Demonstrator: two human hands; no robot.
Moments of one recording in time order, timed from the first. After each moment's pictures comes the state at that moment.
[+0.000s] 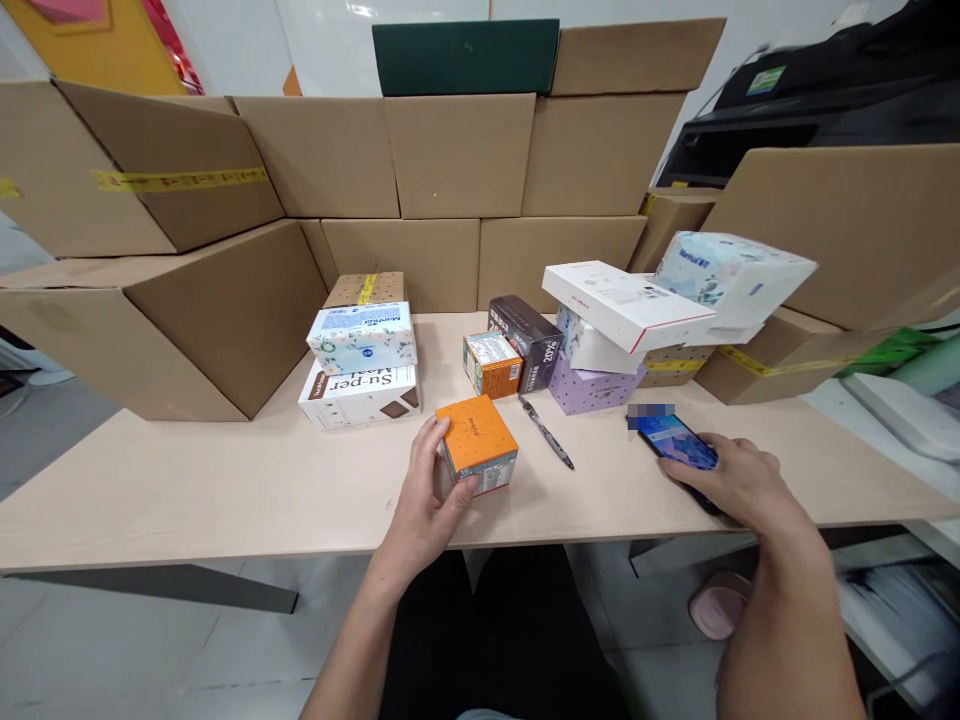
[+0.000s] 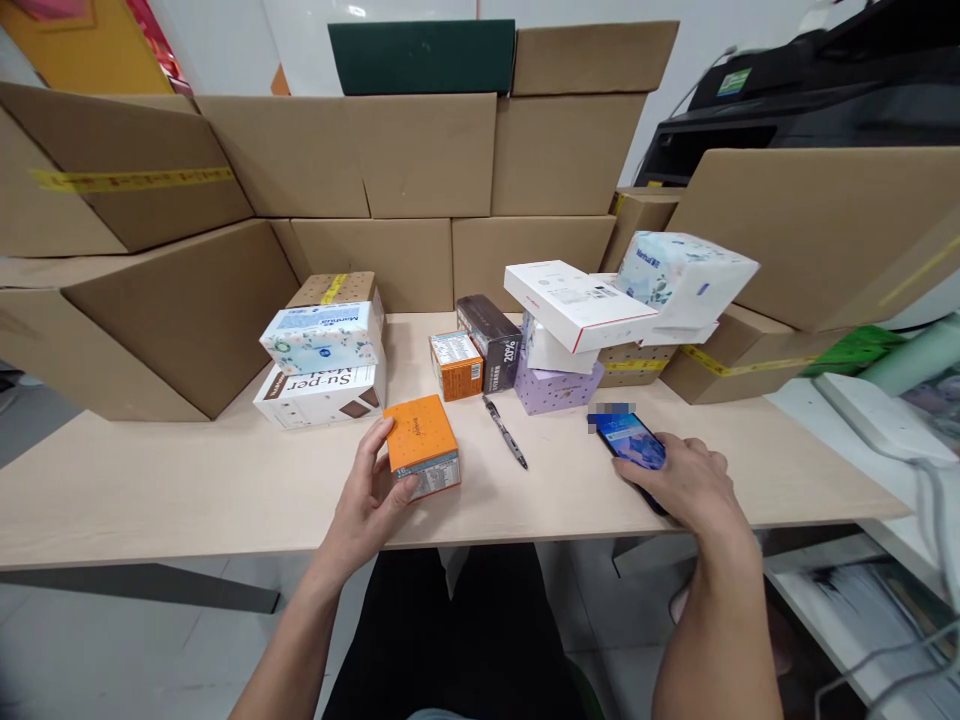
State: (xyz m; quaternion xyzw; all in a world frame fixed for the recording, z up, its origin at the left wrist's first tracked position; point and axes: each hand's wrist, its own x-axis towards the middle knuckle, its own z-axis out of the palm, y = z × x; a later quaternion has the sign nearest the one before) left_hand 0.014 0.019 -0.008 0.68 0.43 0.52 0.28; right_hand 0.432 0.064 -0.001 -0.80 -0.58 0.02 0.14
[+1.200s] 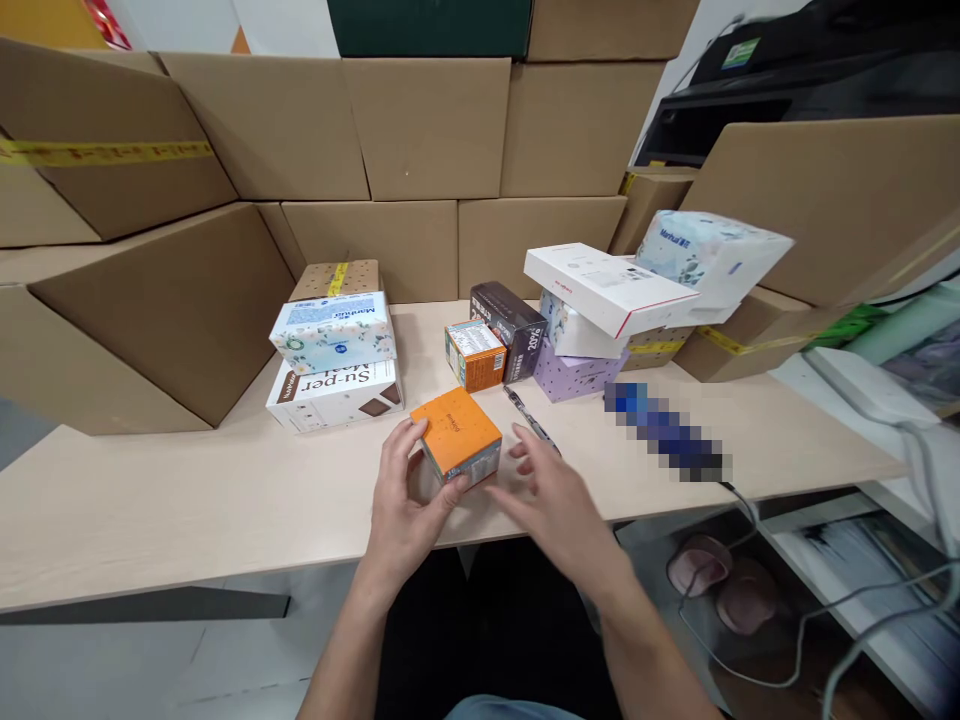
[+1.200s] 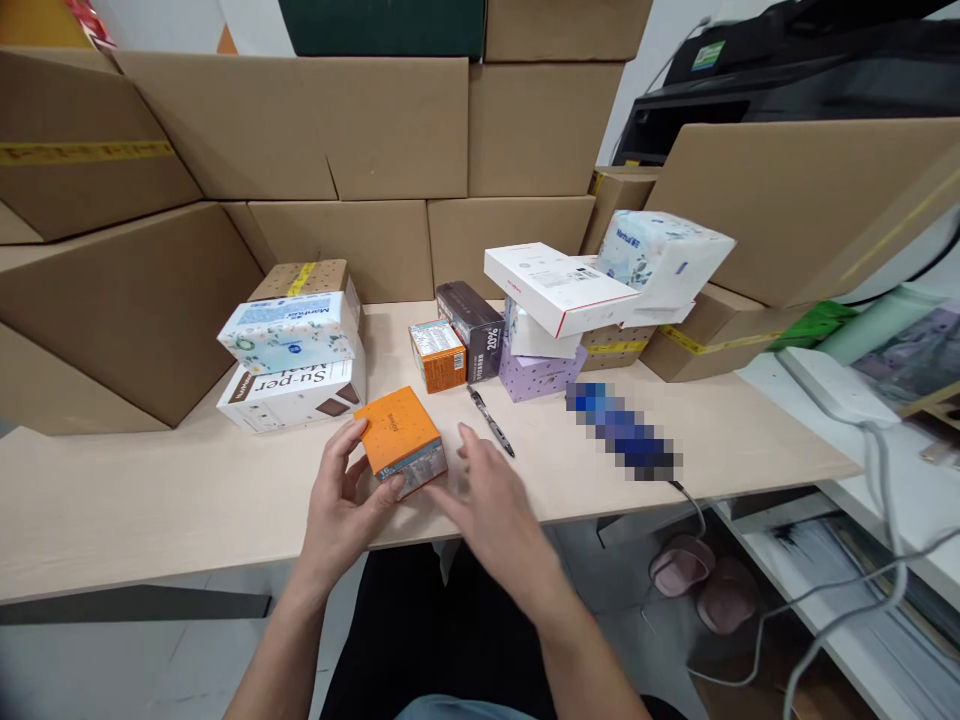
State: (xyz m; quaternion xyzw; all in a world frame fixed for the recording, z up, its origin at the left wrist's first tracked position) left_hand 0.017 0.020 -0.008 0.64 0.46 0.56 0.25; right_hand 0.220 0.010 0.023 -0.57 -0.71 0.23 0.36
